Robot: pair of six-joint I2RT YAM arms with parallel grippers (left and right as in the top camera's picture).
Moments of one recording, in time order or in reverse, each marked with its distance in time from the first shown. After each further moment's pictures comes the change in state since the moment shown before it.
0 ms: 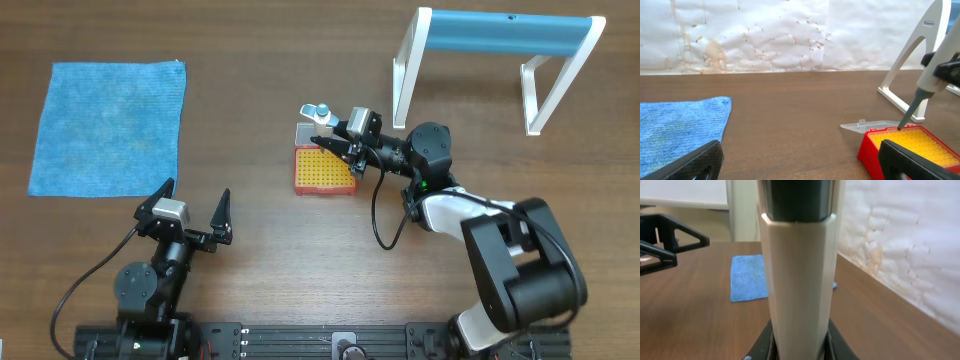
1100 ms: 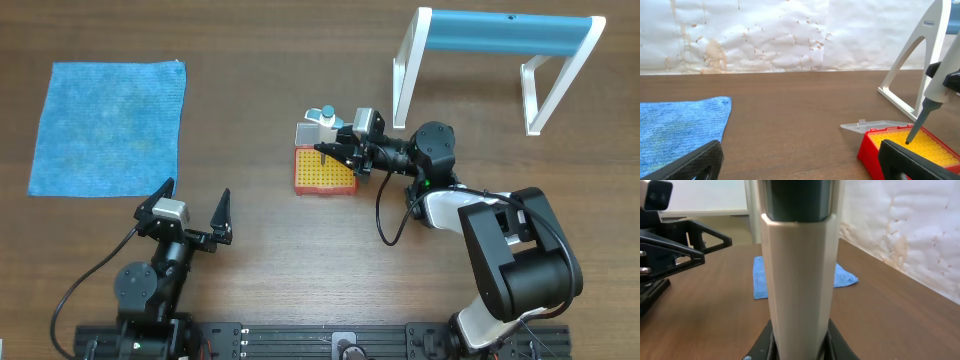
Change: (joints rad) left arm 0.000 0.000 0.000 0.000 0.000 0.000; right arm -0.035 0.031 0.000 0.027 -0.134 0.094
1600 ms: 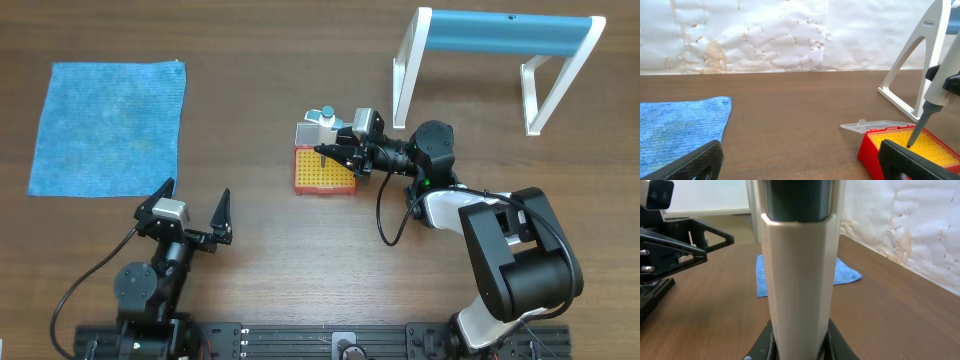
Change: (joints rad) left arm 0.000 0.000 0.000 0.000 0.000 0.000; right arm -0.002 0.000 0.000 -0.031 -0.010 -0.001
